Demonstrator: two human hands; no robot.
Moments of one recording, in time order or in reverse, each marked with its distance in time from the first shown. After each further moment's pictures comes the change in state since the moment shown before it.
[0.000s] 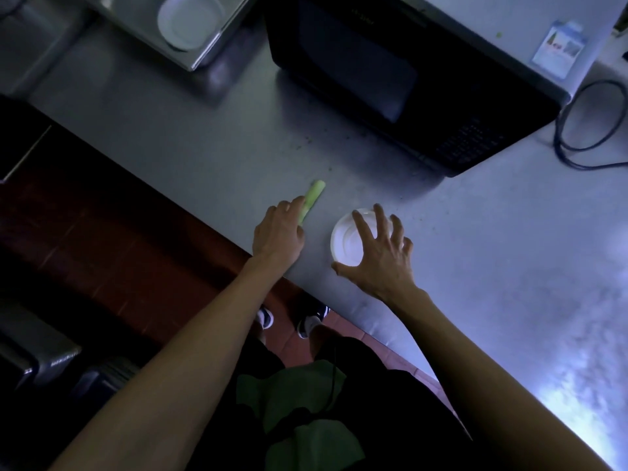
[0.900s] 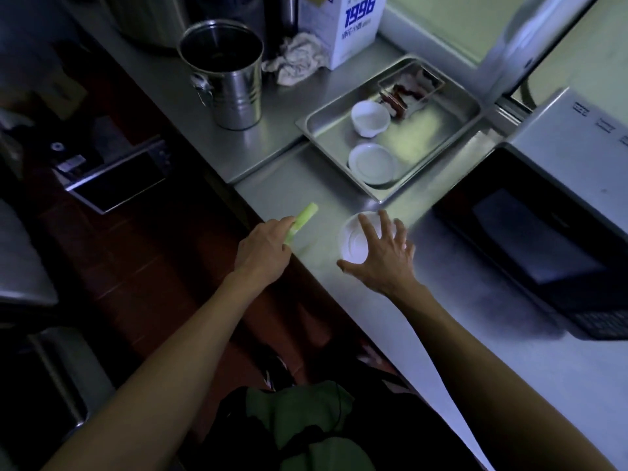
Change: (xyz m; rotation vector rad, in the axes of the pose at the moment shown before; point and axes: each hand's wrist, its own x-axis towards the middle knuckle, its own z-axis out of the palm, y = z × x) left_hand 0.024 -0.318 -0.224 -0.141 0.288 -0.106; right_hand 0.152 -0.346 -0.068 -0.069 0.154 -0.219
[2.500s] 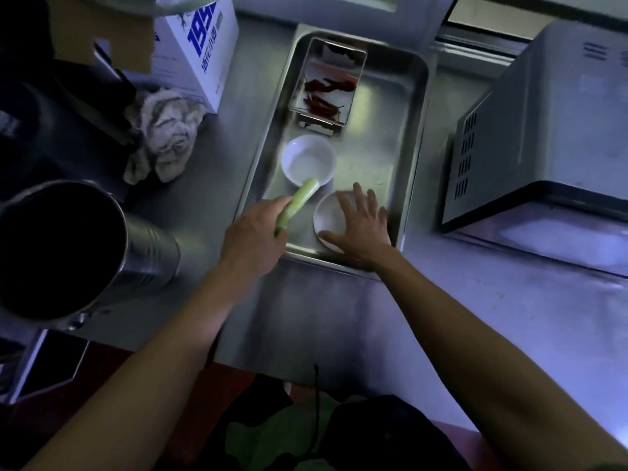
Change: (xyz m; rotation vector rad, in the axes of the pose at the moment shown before) left_hand 0.374 0.043 -0.024 0.048 -0.271 0.484; right_hand 0.306 0.039 0.027 0.257 -0.079 0.474
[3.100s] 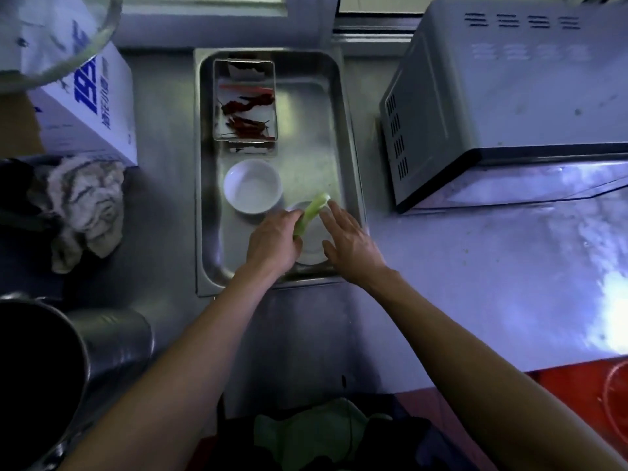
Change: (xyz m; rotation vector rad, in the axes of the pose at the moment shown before) left_hand 0.073 0.040 0.065 0.036 -0.249 0.300; right_hand -0.054 0.006 -0.015 0.158 0.240 0.008
